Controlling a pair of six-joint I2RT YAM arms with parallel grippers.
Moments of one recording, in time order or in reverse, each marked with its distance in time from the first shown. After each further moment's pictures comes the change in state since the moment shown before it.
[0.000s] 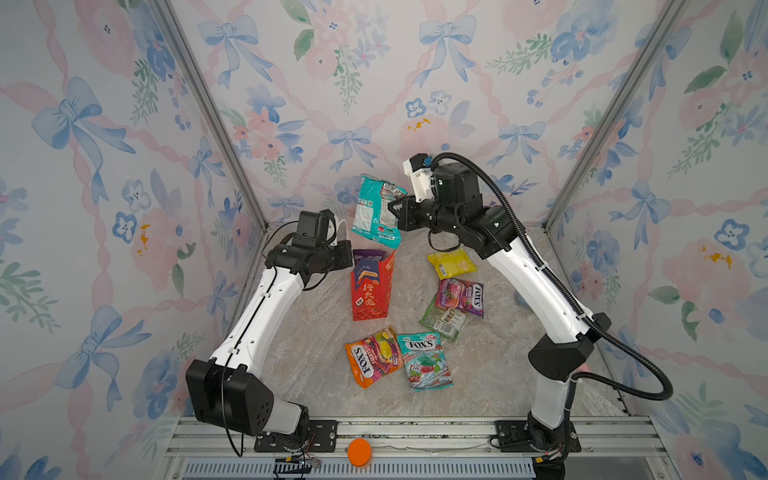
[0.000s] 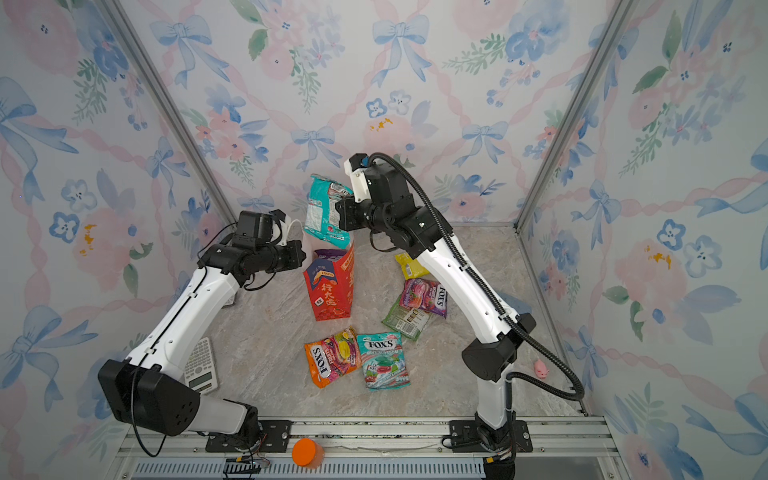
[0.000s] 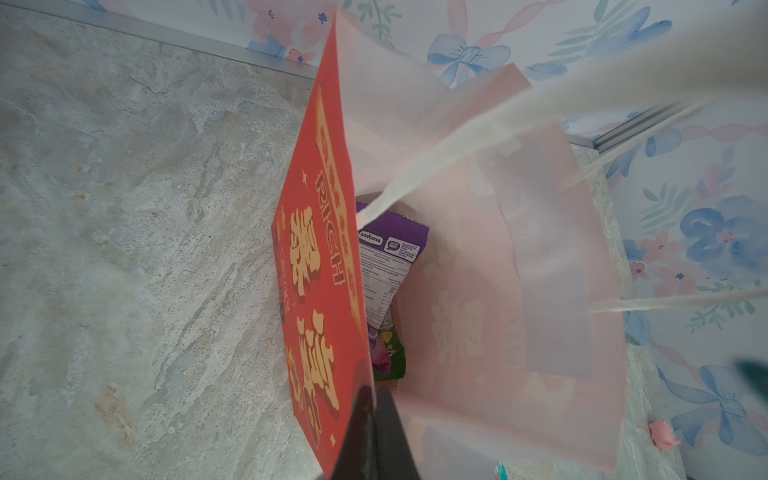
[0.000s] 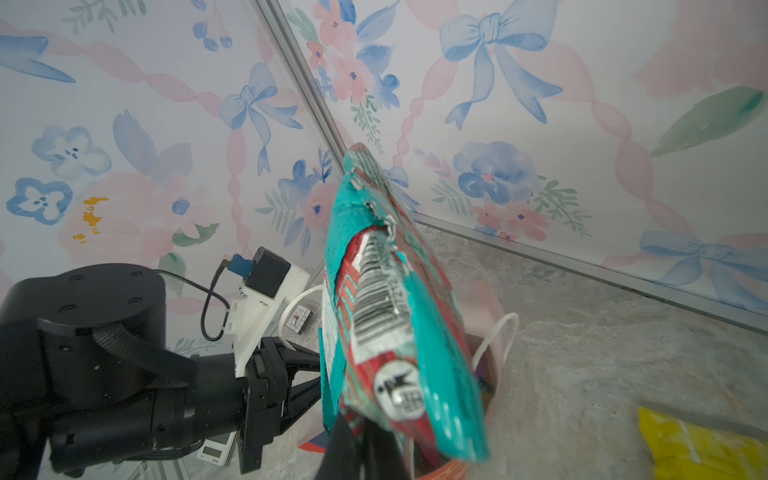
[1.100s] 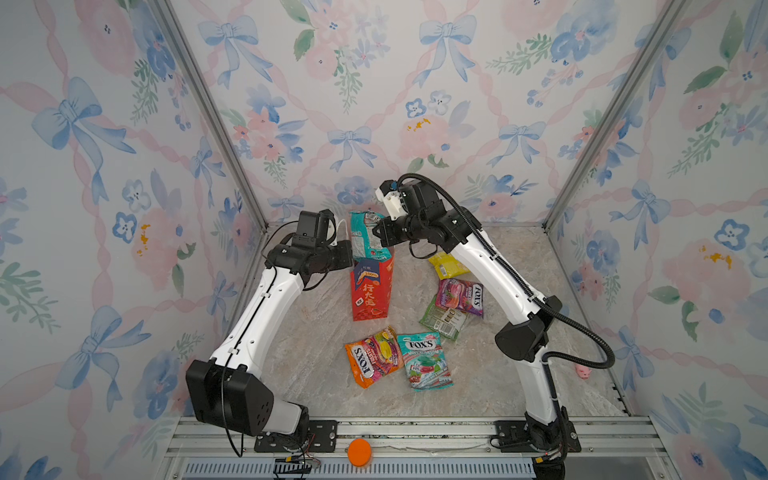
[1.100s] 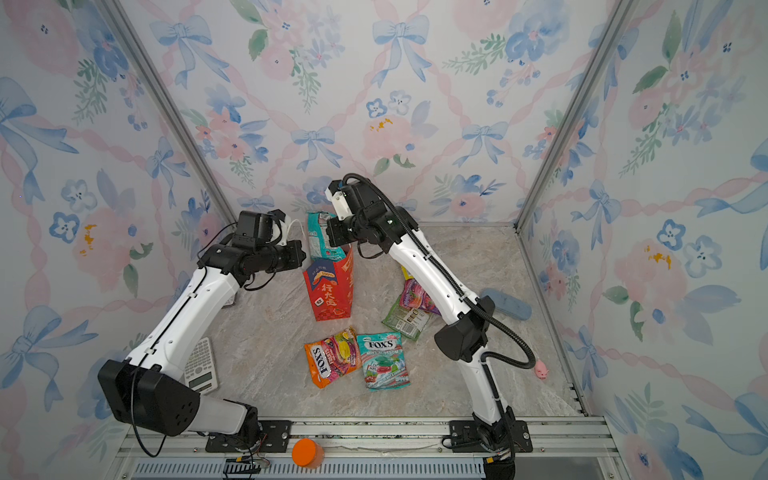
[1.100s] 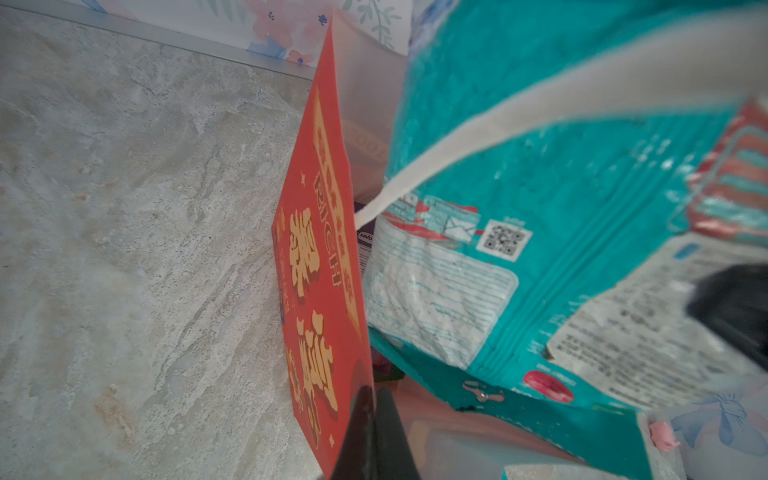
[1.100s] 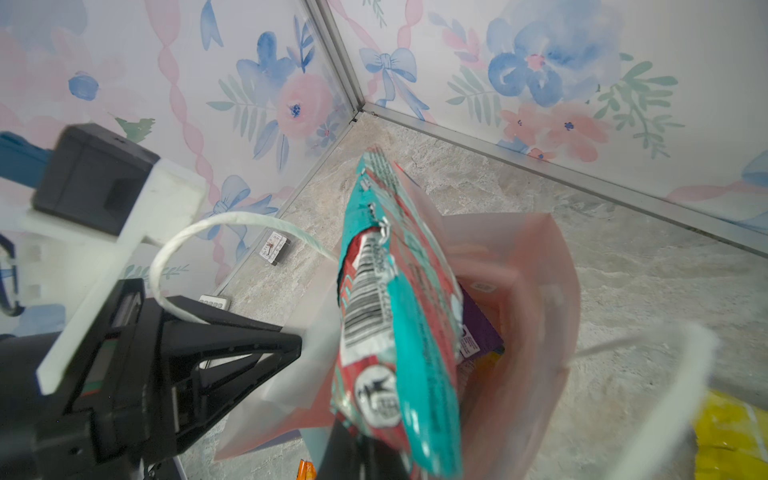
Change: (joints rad) left arm 0.000 0.000 0.000 0.002 0.000 0.000; right arm 0.001 0.237 0.151 -0.150 -0.098 -0.074
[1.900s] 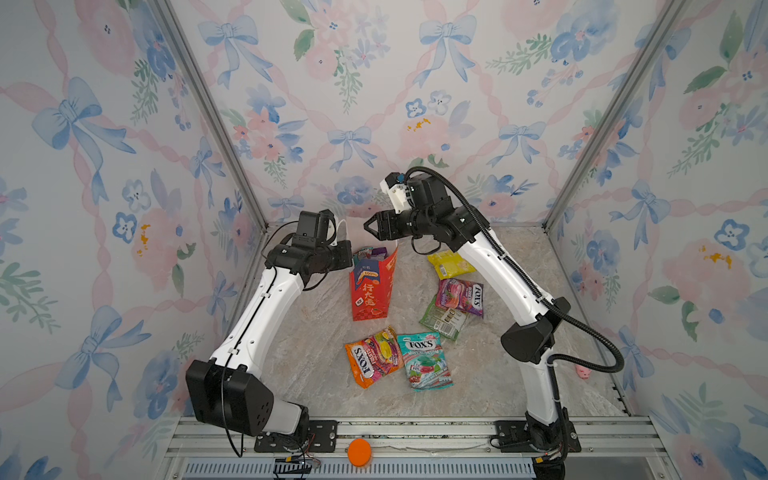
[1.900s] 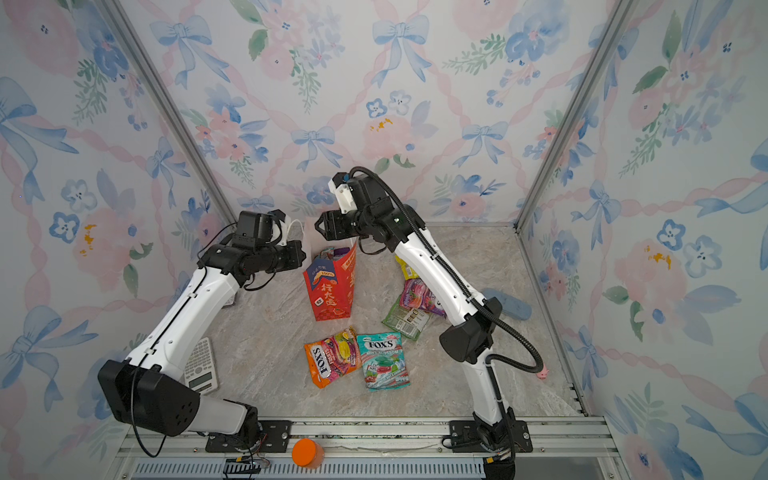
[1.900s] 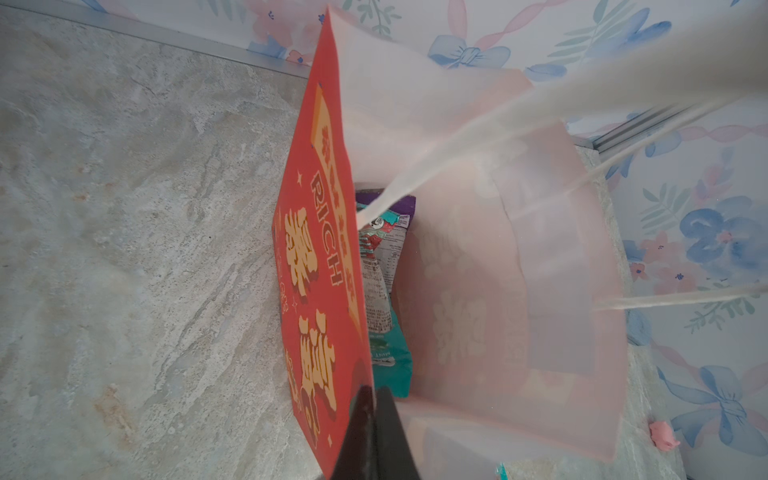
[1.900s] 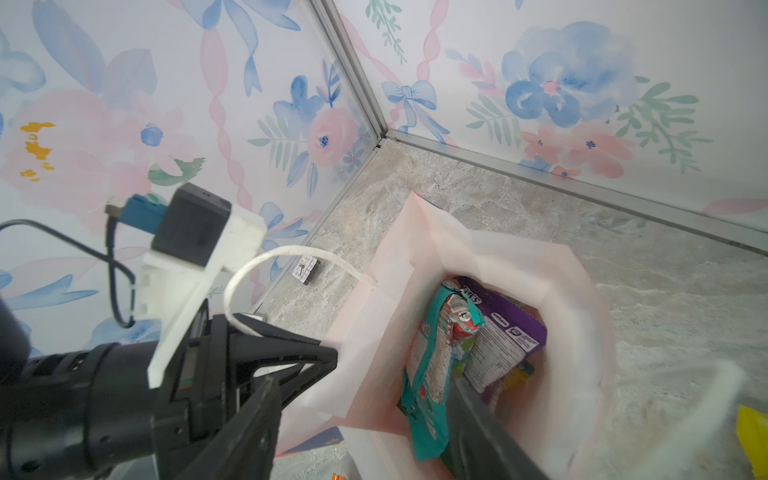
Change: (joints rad) left arm 0.000 -0.001 0.000 0.000 0.000 0.000; right arm -0.023 -0.067 -0.055 0.086 -0.074 0.072
